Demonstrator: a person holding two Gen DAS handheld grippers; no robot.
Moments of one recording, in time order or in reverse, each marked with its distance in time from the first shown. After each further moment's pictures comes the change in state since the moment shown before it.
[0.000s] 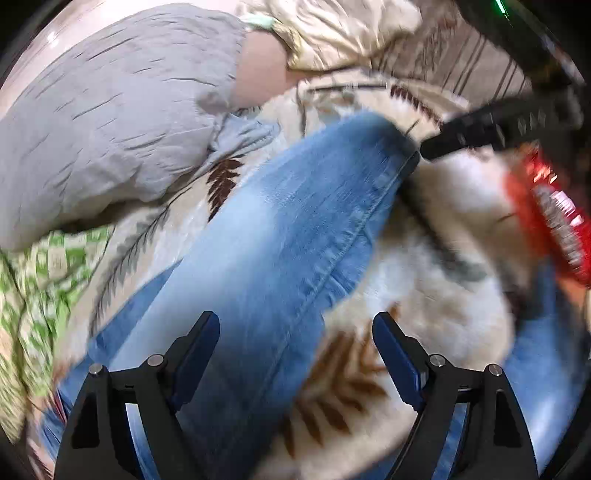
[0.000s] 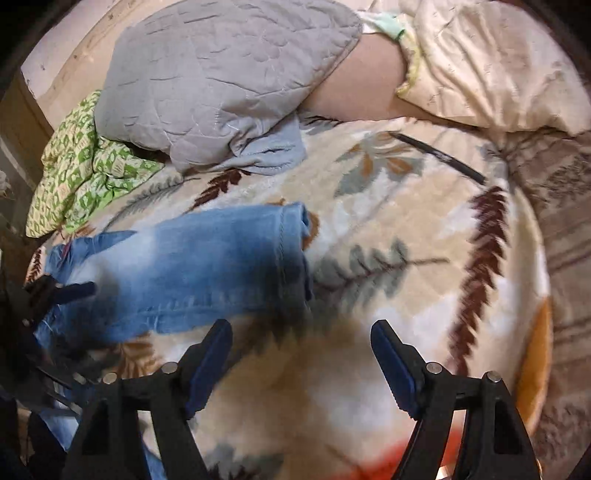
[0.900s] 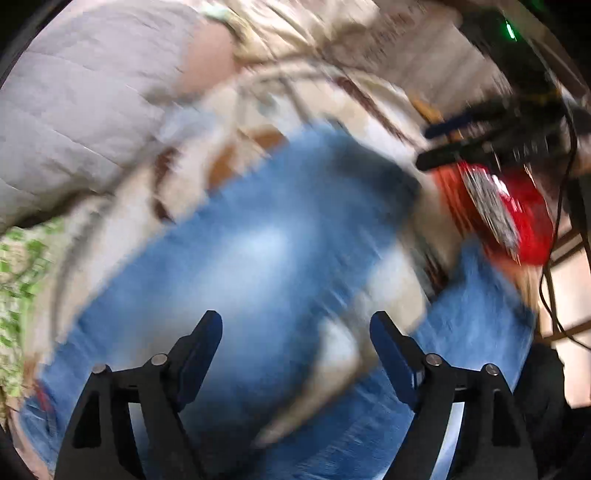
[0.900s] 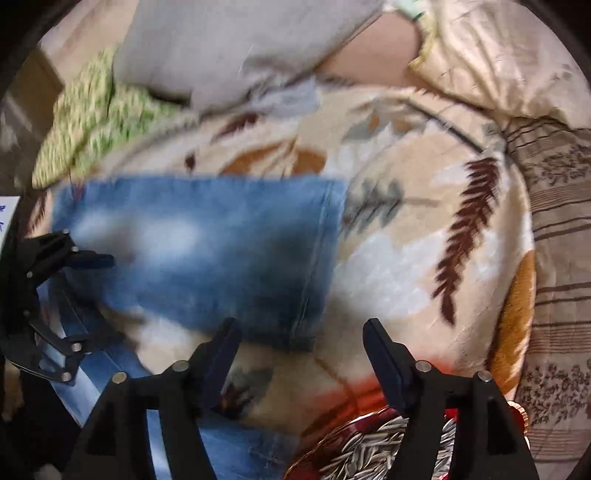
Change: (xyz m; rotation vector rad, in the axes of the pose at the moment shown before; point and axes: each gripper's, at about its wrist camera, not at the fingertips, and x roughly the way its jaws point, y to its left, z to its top) left arm -0.049 -0.002 0.002 -0.014 0.030 -0.219; right arm -0.040 -0.004 -0.038 -0.072 0.126 -0.024
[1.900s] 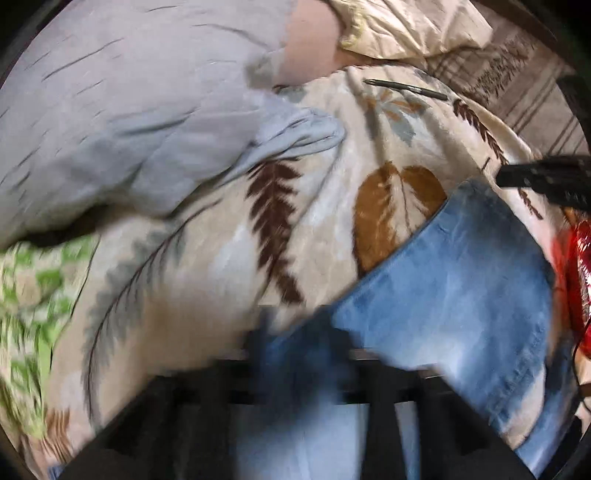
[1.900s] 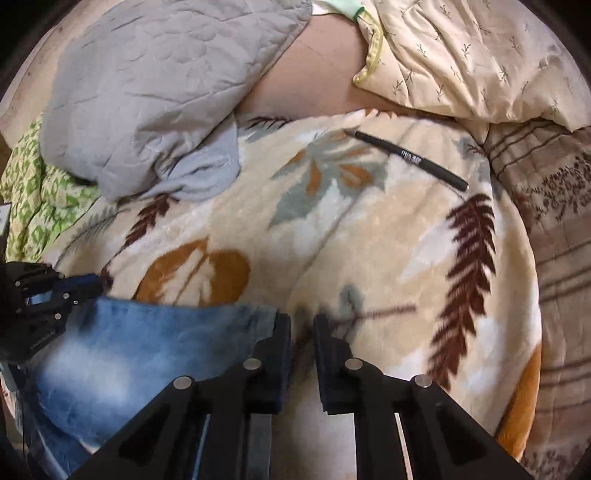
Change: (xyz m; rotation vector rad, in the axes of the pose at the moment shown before) left arm 0.054 0.114 0.048 -0.141 0.061 0.118; right arm 0.060 -0.039 0.081 0.158 -0.078 -0.100
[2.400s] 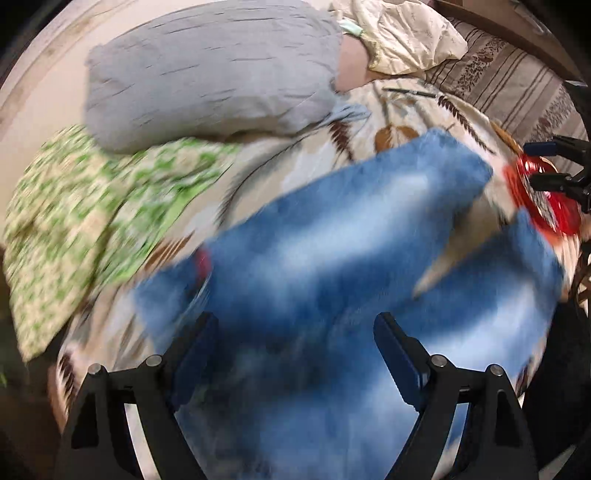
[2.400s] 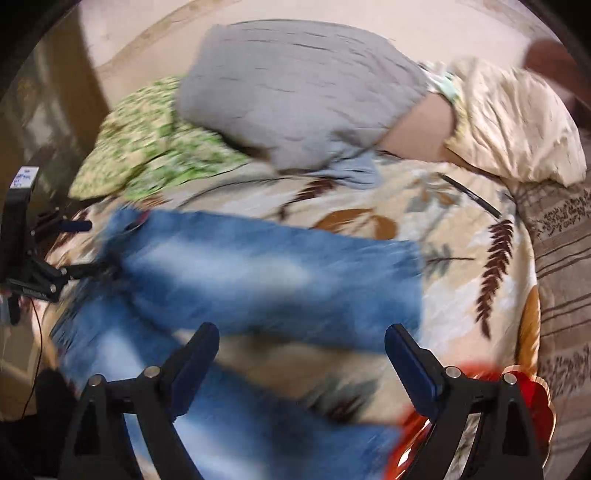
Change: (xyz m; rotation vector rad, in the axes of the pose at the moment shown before) left arm -0.194 0.035 -0.210 -0.038 -0.039 0.151; right arm -0.149 0.134 -0.139 -0.234 -0.143 0.145
